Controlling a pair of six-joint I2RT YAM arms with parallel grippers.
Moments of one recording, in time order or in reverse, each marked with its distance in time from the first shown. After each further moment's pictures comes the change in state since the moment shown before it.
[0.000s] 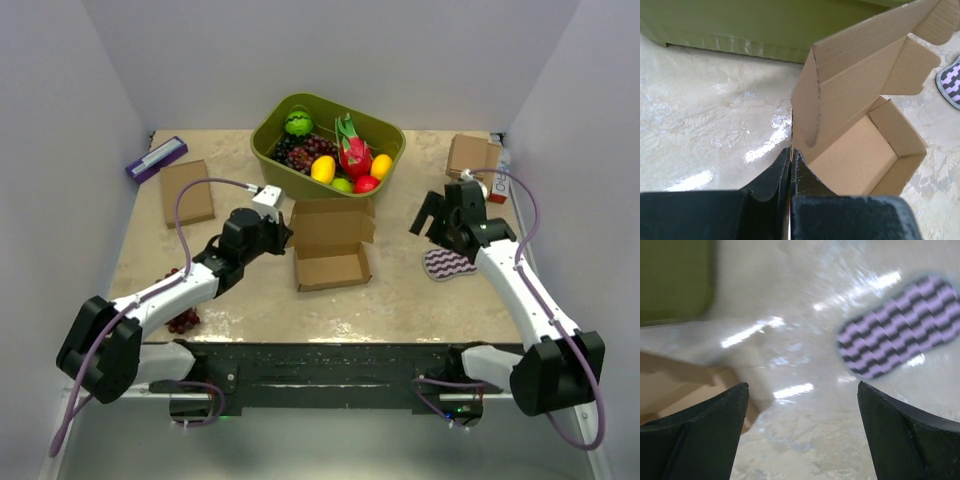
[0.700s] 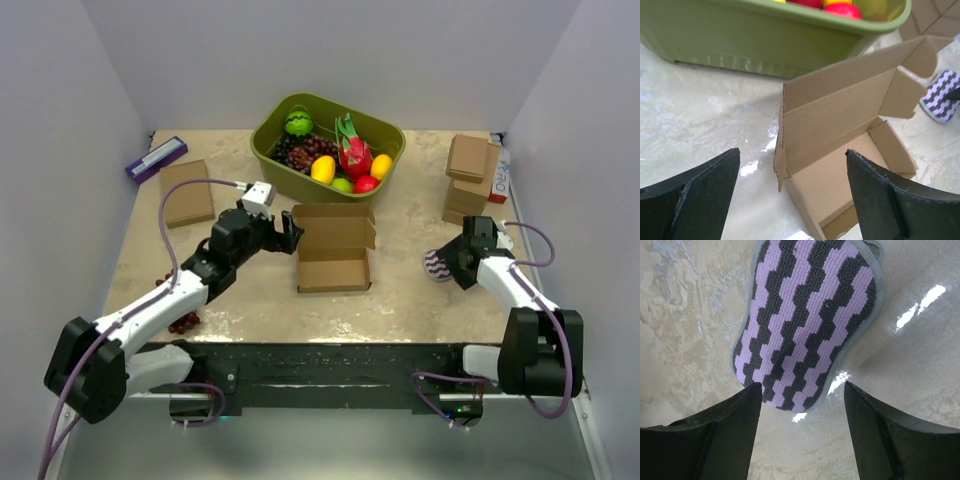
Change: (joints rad) left arm 0.000 -0.069 0.000 -0.011 -0.005 -0.027; right arm -0.269 0.066 -0.386 0.237 0.034 0.301
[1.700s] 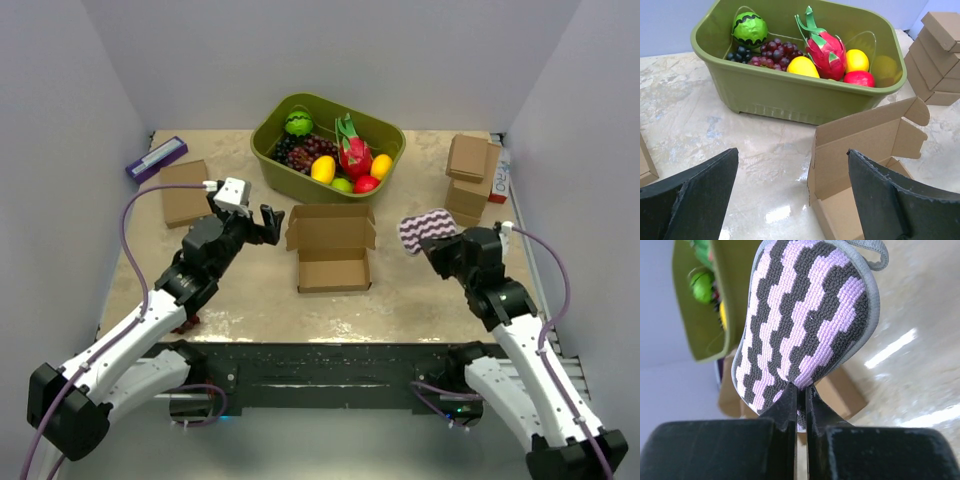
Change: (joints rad) left arm 0.000 -0.274 0.010 -0.051 -0.180 0.111; right arm 0.285 -0.547 0.040 -0.129 -0.051 0.370
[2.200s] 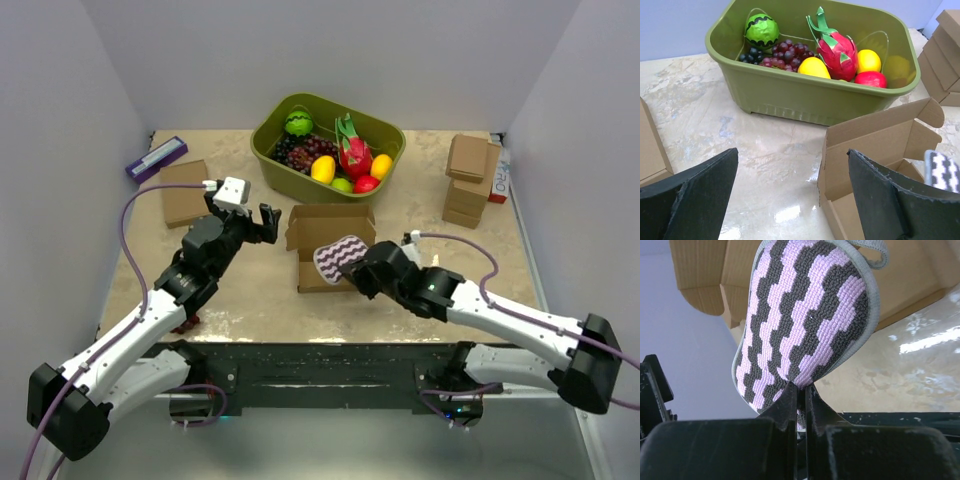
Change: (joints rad) left arm 0.000 -0.002 0.007 -0.011 -0.040 0.031; right arm 0.723 0.345 0.099 0.104 0.192 0.426
